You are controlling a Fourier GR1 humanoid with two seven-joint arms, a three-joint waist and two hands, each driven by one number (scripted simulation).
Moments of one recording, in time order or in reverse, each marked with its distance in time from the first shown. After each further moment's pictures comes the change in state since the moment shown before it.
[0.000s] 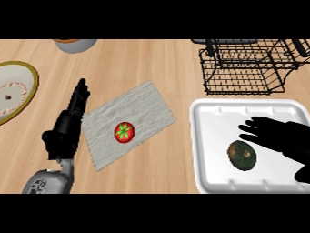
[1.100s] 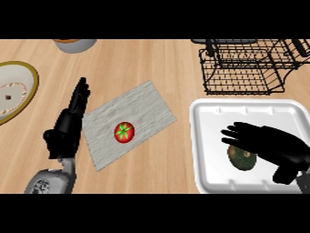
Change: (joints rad) left arm -0.005 -0.046 0.035 -0.012 -0.052 -0.029 0.014; right arm -0.020 0.151 0.048 0.108 0.146 -0.022 0.009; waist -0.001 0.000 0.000
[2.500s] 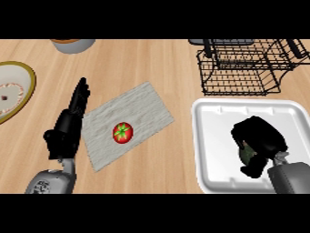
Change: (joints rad) left arm 0.006 -0.020 0.015 -0.013 -0.029 -0.019 0.013; right arm -0.050 0.236 -0.099 0.151 0.239 -0.105 0.401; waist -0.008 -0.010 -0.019
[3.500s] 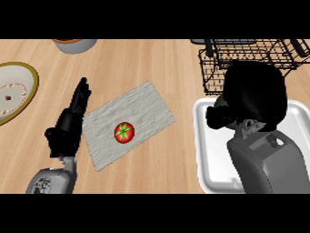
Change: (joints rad) left arm -0.012 -0.003 0.014 0.033 0.009 -0.010 -0.021; right arm -0.411 0.280 0.060 -0.461 0.063 0.466 1.078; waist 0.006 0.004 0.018
